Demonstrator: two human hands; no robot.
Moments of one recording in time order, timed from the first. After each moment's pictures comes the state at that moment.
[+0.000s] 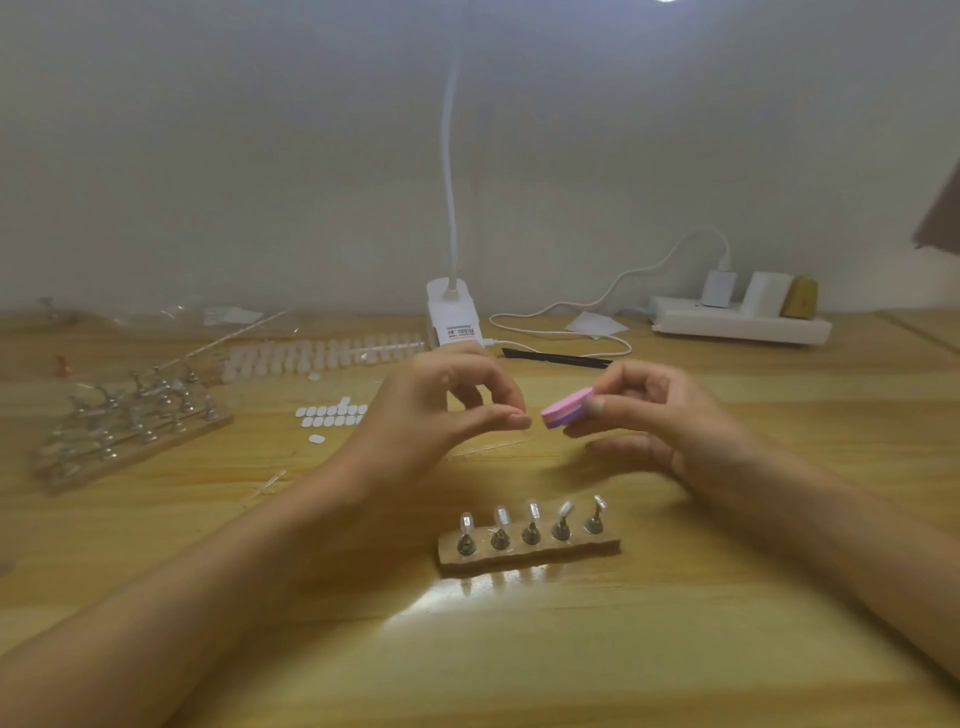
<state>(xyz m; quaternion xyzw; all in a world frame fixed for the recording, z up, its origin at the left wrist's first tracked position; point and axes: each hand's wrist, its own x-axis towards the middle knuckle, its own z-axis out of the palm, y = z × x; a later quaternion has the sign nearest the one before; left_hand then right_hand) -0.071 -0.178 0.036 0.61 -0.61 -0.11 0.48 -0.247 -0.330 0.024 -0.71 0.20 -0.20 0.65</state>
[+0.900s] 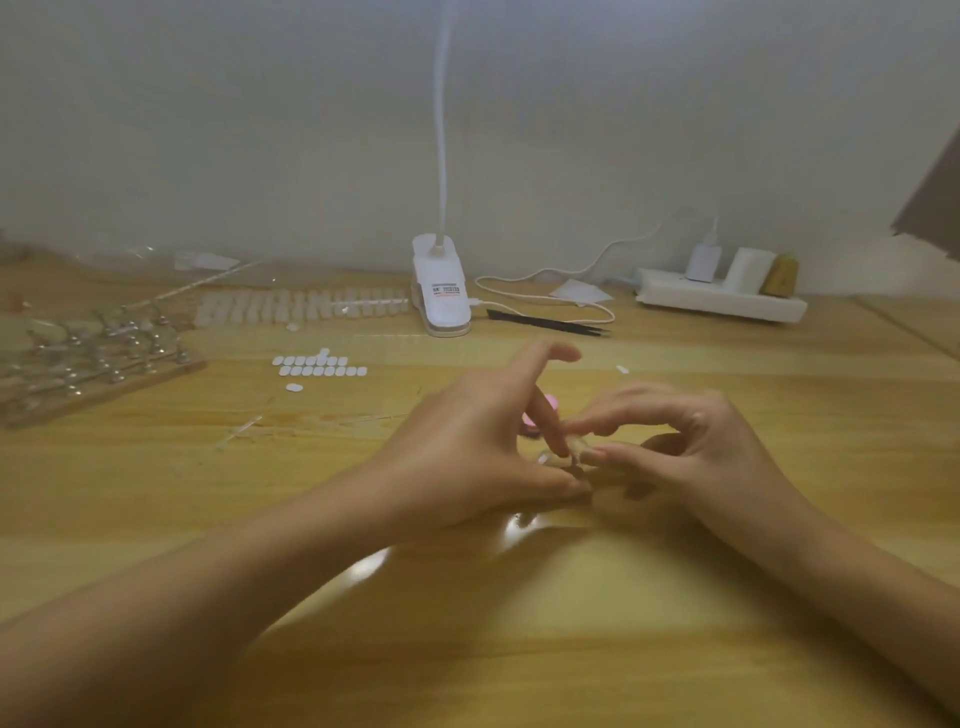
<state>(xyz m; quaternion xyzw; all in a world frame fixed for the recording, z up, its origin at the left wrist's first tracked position) -0.126 -0.168 0.030 0.68 -0.63 -0.16 0.35 -0.295 -0.292 0.017 -0.86 0.12 -0.27 0.42</state>
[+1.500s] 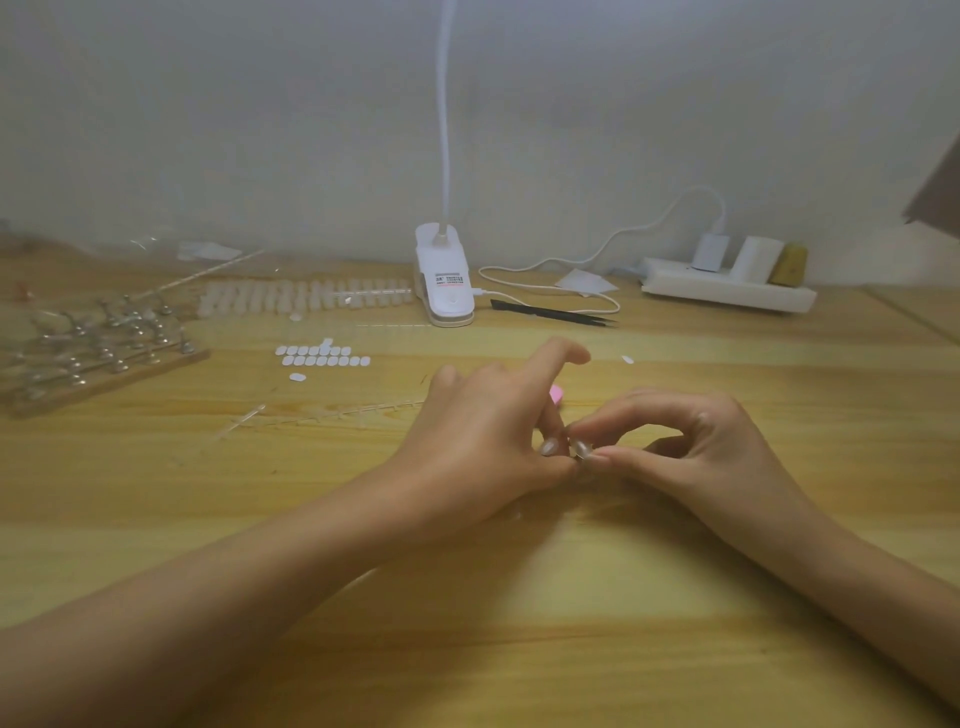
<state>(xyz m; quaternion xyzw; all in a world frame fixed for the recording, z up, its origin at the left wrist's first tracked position) -0.133 -0.174 0.019 0.71 -0.62 -0.04 0.31 -0.297 -0.290 0.010 -0.85 0.12 -0.27 0.43</state>
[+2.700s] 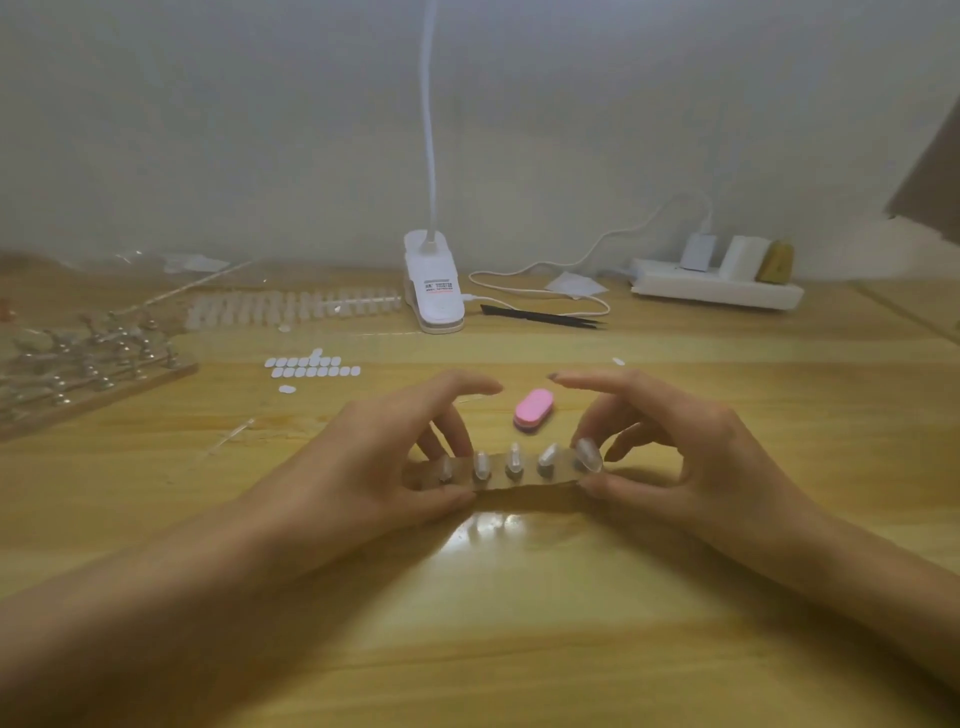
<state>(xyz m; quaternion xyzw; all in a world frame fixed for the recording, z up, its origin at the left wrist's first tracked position) -0.090 -0.125 0.016 0.68 -0.65 -0.10 0.33 -0.298 -0.287 0.019 -0.92 0.07 -0.27 0.28</state>
